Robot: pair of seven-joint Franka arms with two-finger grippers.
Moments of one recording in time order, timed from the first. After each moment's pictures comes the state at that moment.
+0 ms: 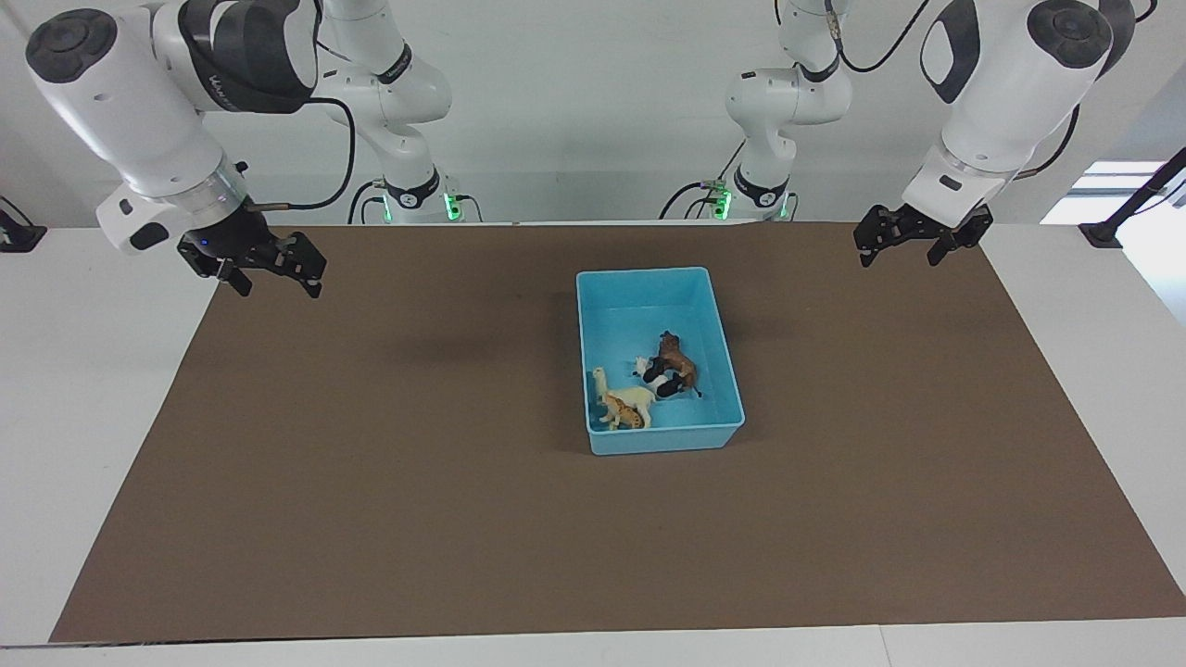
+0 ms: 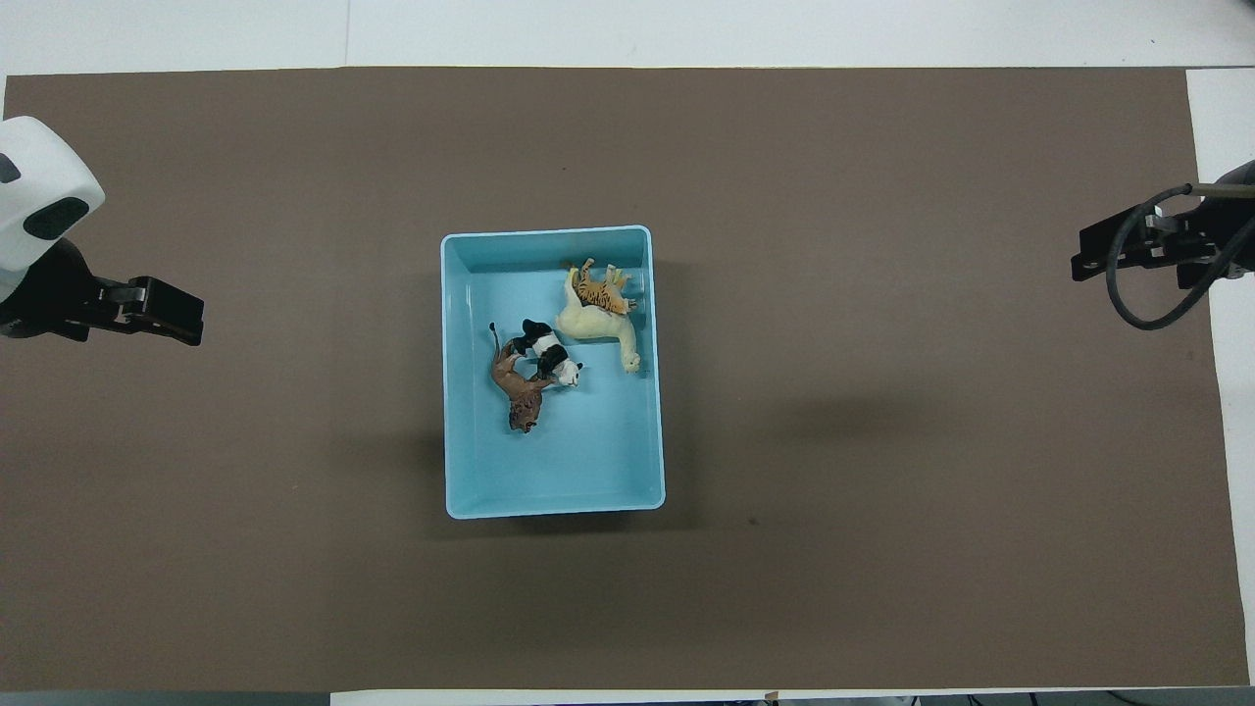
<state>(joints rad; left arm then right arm) -0.07 0.01 -0.04 -1.62 0.05 1.52 0.00 0.03 0.11 -0.09 -1.53 0.04 1.56 0.04</state>
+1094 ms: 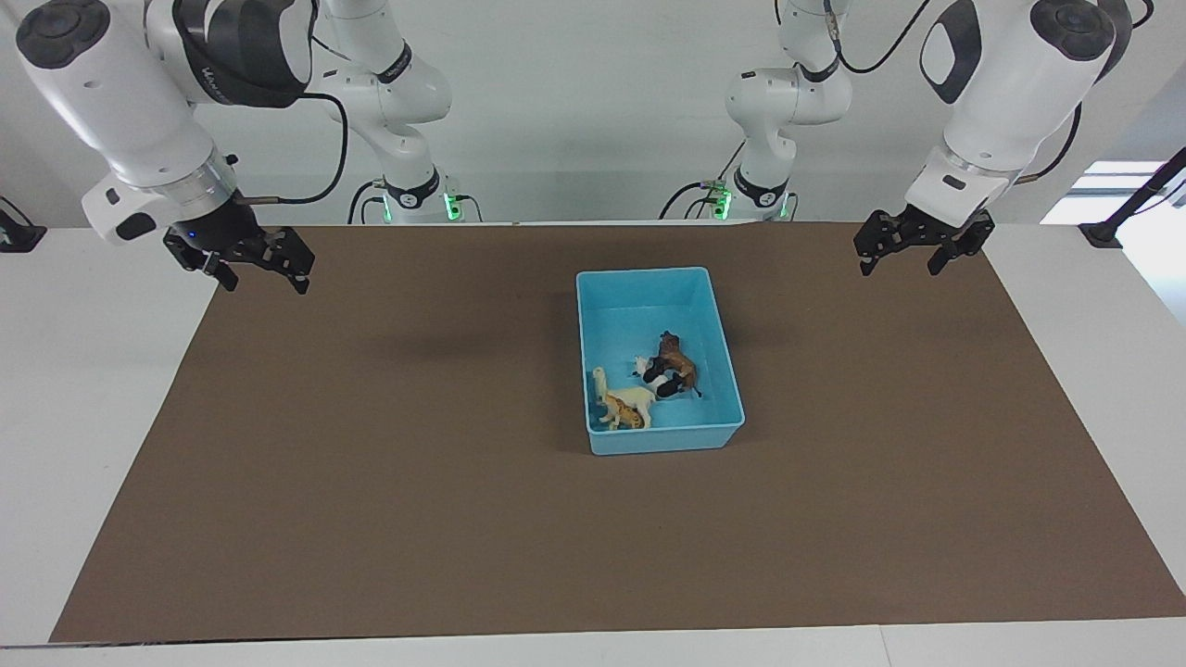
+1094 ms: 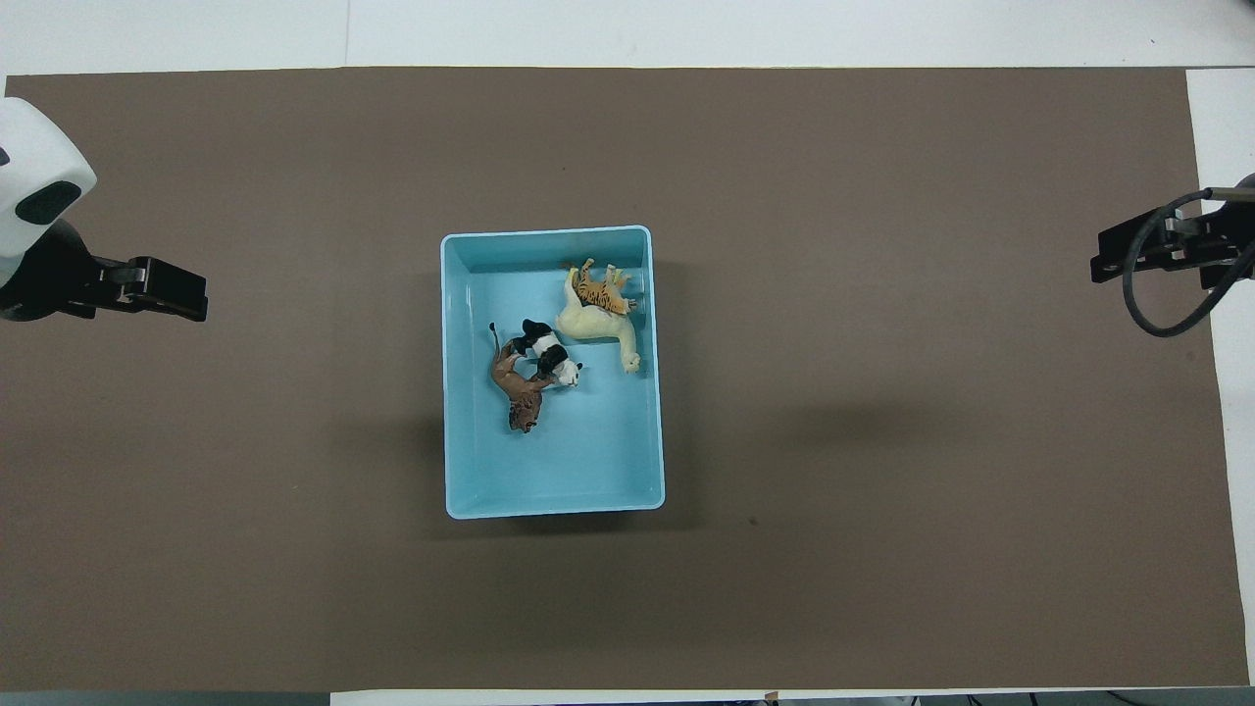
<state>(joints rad) -0.07 0.01 -0.03 -1.63 0.02 1.60 0.00 0.02 0.09 -0.09 -1.53 0.01 1.56 0.03</state>
